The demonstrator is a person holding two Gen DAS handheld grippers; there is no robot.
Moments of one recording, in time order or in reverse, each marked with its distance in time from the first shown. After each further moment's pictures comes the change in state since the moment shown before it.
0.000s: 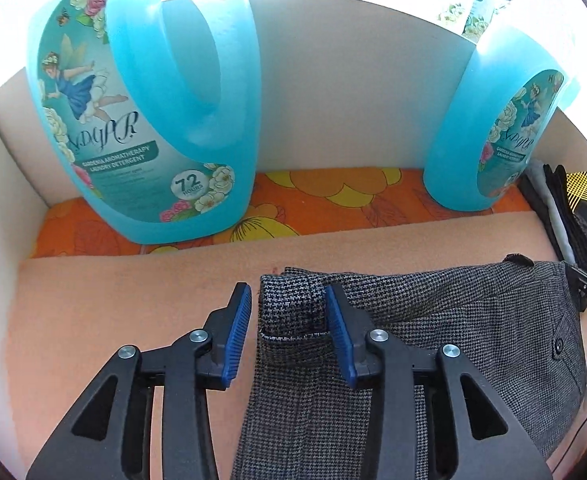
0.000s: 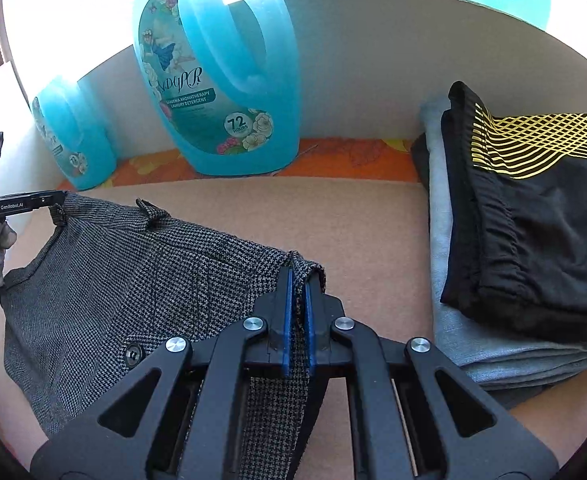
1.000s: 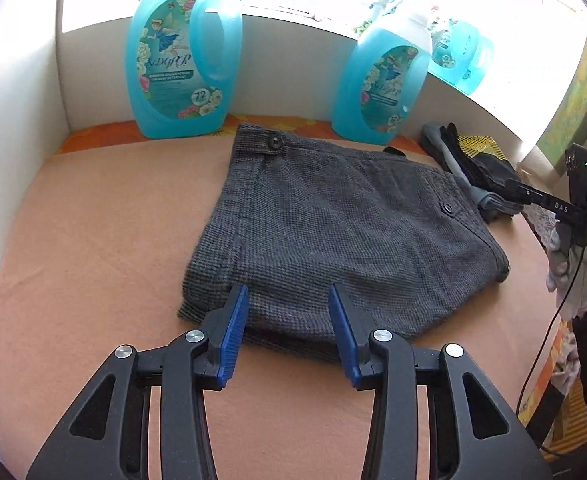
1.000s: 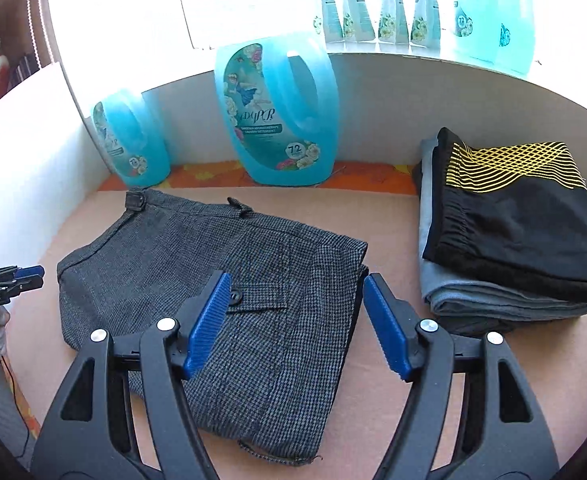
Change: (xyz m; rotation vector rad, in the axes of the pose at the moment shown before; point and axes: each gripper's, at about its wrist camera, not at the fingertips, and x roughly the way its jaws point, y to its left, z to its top) left arm -0.135 0.001 -0.170 0.019 -0.053 -0.220; right arm -0.111 0.054 -0.032 -0.082 -0.062 0.000
